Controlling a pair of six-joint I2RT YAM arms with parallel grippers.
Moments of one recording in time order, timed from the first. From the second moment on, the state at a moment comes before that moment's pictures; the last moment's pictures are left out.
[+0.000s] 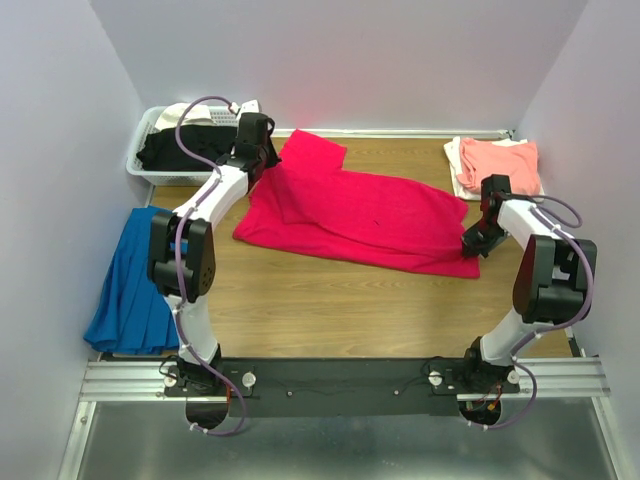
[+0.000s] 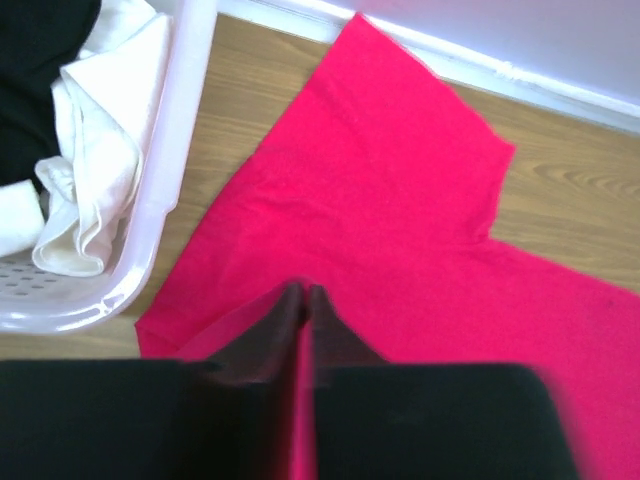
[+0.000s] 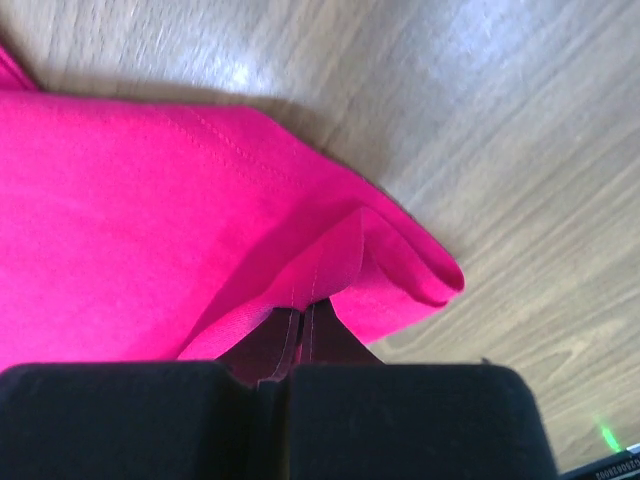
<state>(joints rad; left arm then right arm) -0.26 1.89 1.55 -0.18 -0.17 -0.47 -0.12 1.67 1.09 -0.78 0.15 0.82</state>
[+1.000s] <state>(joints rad) -0.30 1.74 1.26 -0.32 -0.18 -0.47 -0.17 1.83 1.23 -0.75 0.14 0.73</state>
